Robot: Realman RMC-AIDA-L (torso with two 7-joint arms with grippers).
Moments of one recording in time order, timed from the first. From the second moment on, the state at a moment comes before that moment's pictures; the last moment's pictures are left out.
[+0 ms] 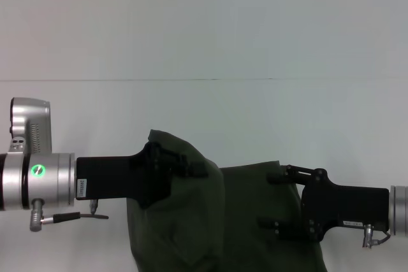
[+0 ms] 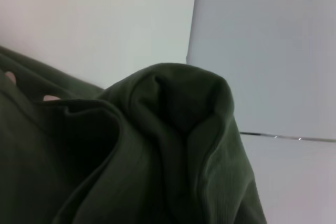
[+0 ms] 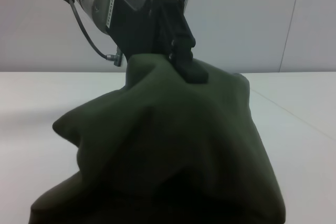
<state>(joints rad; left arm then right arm) -0.72 -2.09 0.45 0.49 2.22 1.68 -2.67 0.55 2.09 -0.70 -0.50 -2.03 -1.46 0.89</state>
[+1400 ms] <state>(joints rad) -0.69 -2.15 0.45 0.43 2.10 1.59 -2.60 0.54 2.09 -0.70 -0.50 -2.03 -1.45 0.88</state>
